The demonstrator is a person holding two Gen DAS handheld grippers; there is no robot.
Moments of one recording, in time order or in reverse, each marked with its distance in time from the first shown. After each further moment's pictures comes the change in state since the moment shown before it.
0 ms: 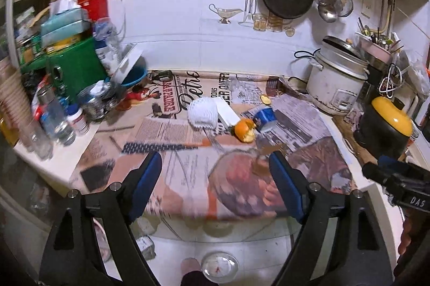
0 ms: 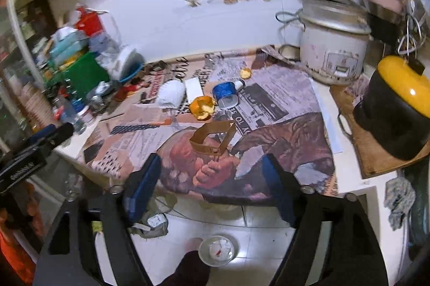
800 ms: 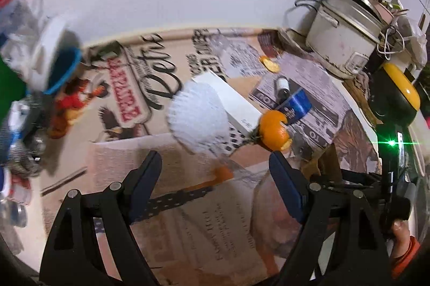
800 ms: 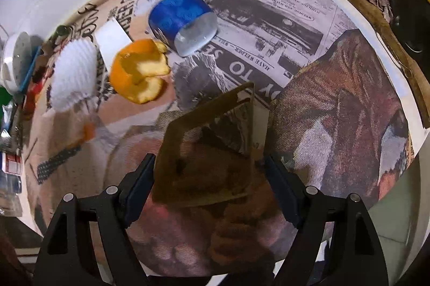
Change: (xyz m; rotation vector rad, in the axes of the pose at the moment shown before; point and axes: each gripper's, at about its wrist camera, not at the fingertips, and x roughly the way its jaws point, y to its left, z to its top) left arm 0.235 0.060 0.071 0.166 0.319 -0.282; right arm 0.235 0.006 0.012 0.343 0.393 -0.277
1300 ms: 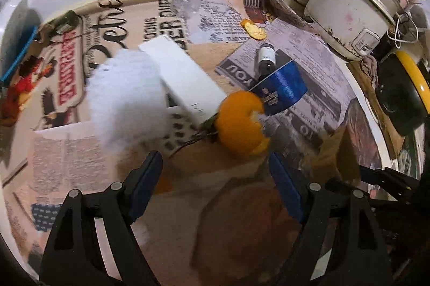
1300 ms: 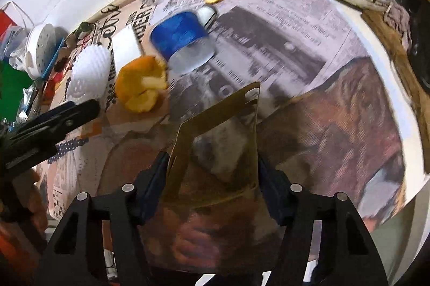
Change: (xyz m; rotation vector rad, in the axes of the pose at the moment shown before) left arm 0.096 -0.063 0.013 -0.045 0.154 -0.017; right arm -0.018 -0.043 0.021 -0.129 -0.023 0.112
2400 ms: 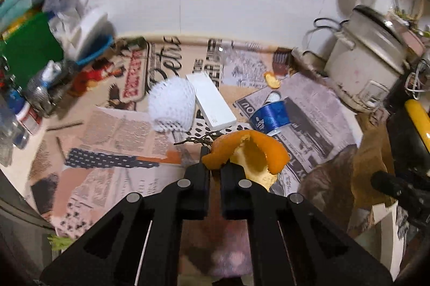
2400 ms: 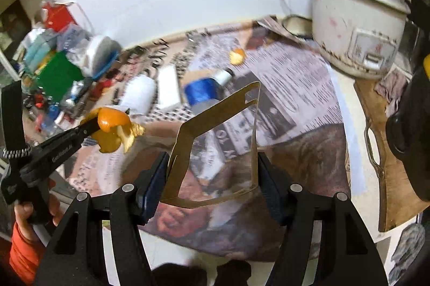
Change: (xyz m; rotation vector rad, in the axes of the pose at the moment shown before) left arm -0.112 -0.056 -0.057 -0.194 -0.295 0.243; right arm -0.106 -0.031 0.004 -0.234 -0.194 0.195
